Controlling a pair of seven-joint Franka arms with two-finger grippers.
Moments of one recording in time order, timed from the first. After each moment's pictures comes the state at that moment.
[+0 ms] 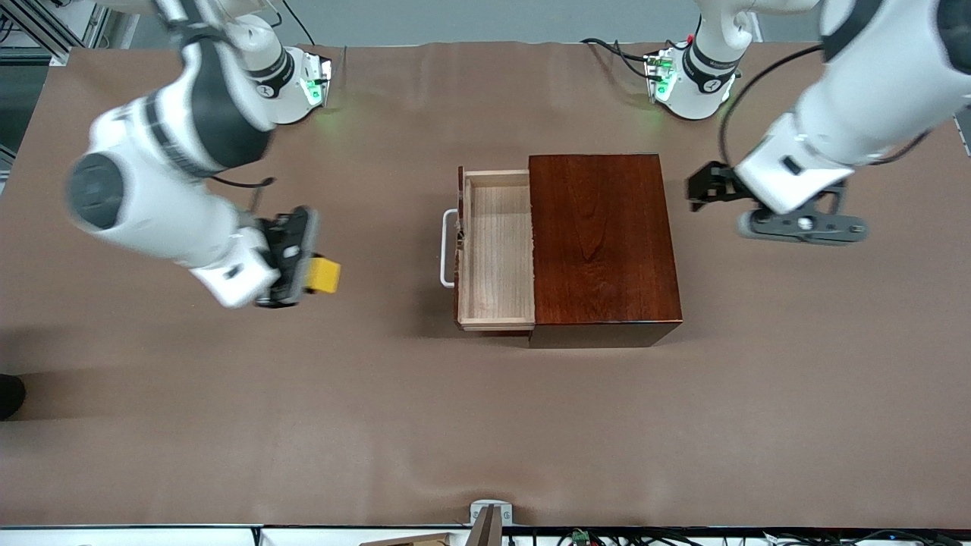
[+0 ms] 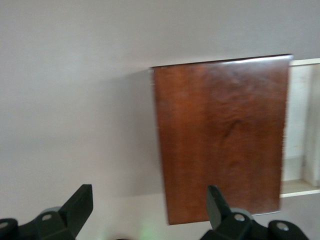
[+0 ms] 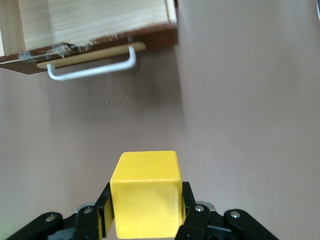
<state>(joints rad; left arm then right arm) -0.13 0.15 -0.14 -1.40 -0.04 1.46 -0.19 0.40 0.34 -0.03 -1.47 0.20 1.78 -1.14</state>
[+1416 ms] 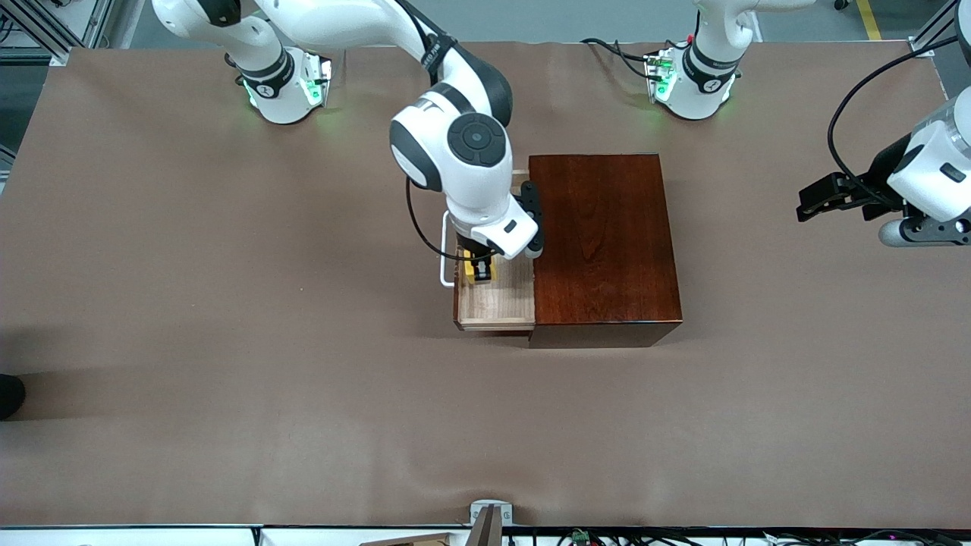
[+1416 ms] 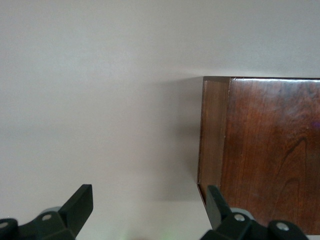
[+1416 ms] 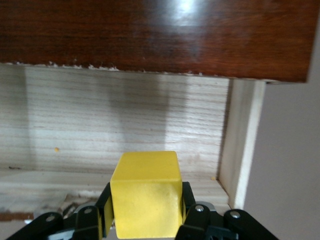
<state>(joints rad) -0.07 0.08 -0.01 -1.51 -0.03 1.53 -0.10 0.80 0.69 -0.04 -1.19 -0.04 1.89 -0.85</state>
